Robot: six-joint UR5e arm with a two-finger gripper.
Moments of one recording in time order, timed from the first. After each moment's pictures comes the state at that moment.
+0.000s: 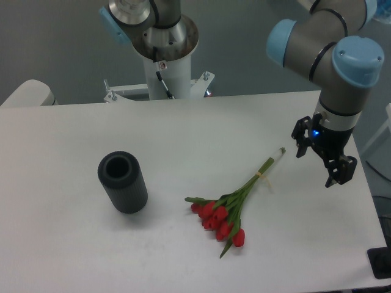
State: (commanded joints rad) arm 2.74 -2.00 -1.33 -1.20 1.46 1.78
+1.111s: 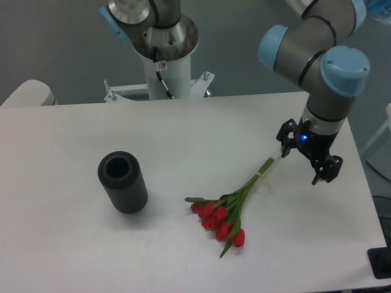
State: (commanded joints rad) arm 2.72 -1.98 -1.50 -1.18 1.46 1.53
